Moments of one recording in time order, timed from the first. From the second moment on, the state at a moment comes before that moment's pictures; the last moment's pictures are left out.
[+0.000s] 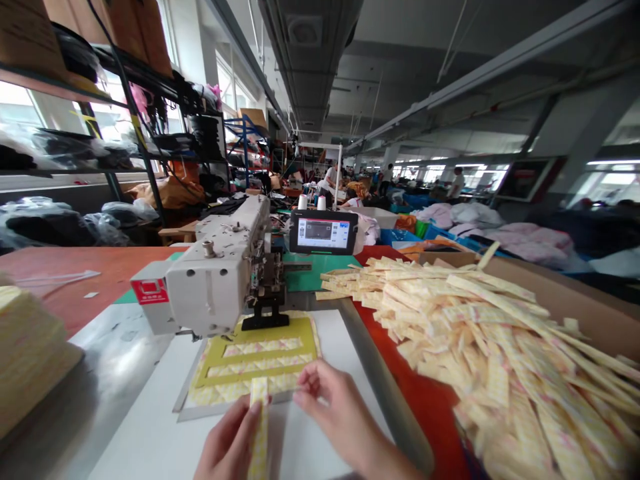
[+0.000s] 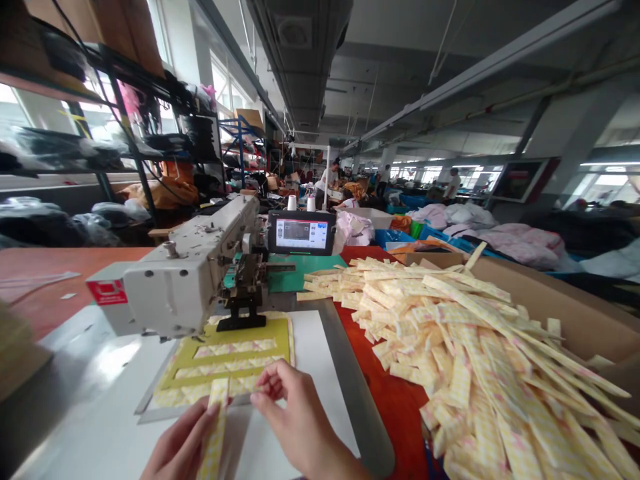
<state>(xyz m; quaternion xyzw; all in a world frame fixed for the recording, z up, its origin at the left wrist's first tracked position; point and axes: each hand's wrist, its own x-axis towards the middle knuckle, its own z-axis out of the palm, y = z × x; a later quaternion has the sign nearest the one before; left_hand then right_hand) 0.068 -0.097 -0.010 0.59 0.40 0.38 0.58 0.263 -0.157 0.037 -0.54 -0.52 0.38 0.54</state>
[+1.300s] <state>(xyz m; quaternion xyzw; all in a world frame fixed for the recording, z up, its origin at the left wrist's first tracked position) 0.070 -0.148 0.052 0.67 0.33 0.44 0.50 0.236 -0.199 0.046 -0.41 -0.23 0.67 0.57</state>
